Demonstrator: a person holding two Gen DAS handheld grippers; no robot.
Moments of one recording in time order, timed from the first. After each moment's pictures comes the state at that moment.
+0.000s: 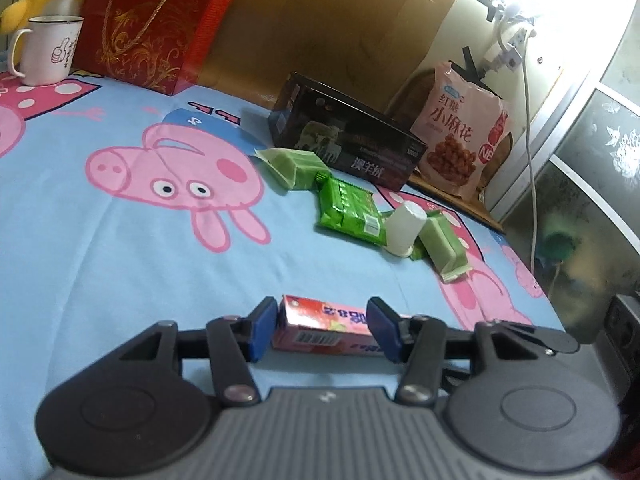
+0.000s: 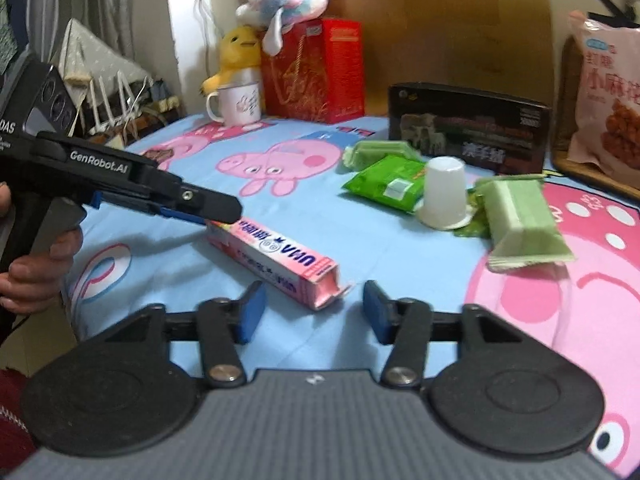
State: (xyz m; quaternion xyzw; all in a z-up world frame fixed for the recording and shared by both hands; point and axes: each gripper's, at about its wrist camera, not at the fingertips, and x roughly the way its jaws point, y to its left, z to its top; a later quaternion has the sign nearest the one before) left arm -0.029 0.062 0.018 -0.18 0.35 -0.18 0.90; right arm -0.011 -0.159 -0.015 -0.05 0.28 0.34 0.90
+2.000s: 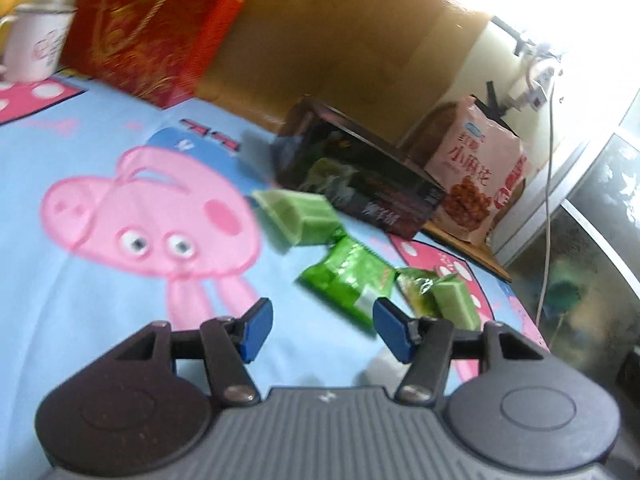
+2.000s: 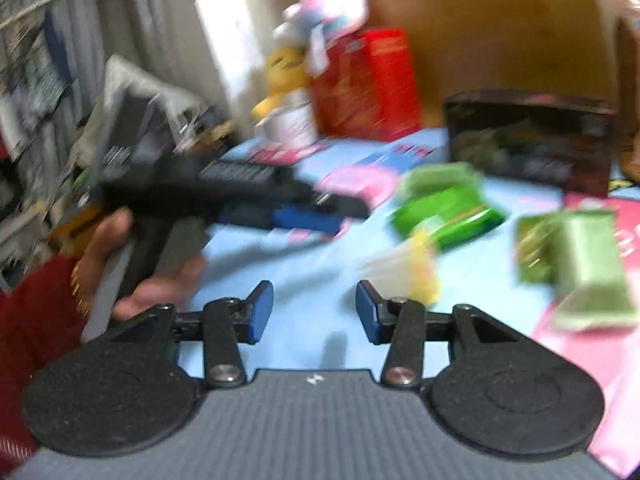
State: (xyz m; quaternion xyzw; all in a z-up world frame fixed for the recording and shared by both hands) left arm 0.032 0.067 0.012 -0.23 0.33 -0.17 0.90; right arm 0.013 -0.159 0.004 0.02 0.28 0.45 0.85
